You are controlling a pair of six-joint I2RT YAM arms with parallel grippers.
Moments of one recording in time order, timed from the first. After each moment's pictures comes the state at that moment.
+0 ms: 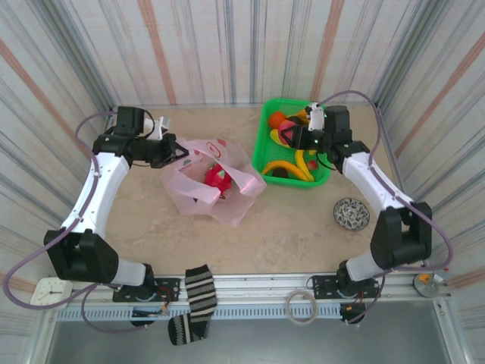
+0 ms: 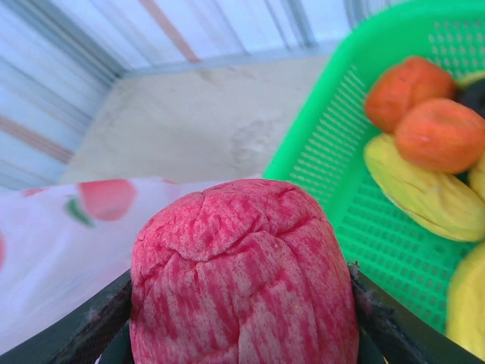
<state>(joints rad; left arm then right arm) -0.09 1.40 1.37 -0.90 0.62 -0.40 0.21 1.45 1.14 -0.20 -0.46 0.31</state>
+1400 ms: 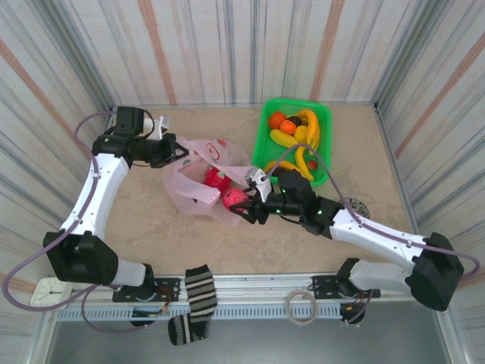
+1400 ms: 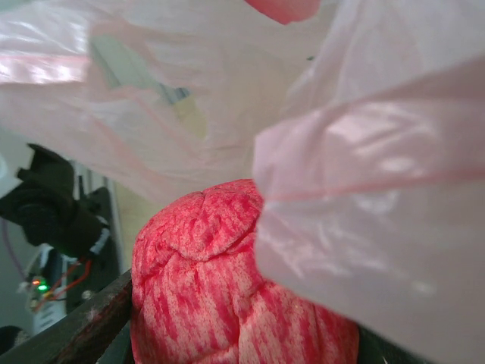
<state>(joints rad) -0.10 1.39 1.37 -0.90 0.62 -0.40 0.88 1.16 0.73 0.04 -0.33 0.17</state>
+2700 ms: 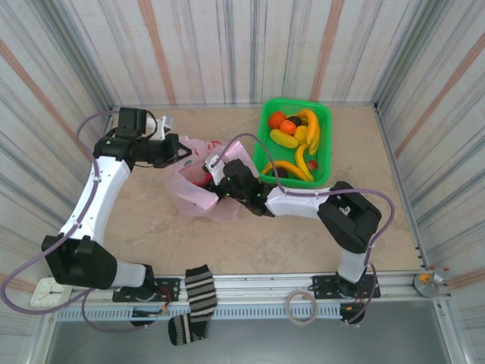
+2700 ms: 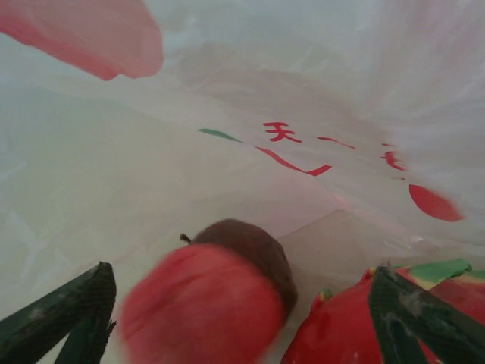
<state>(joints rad) -0.13 1.37 1.36 -0.86 0.62 -0.42 0.95 1.82 1.10 0.36 -0.06 0.13</state>
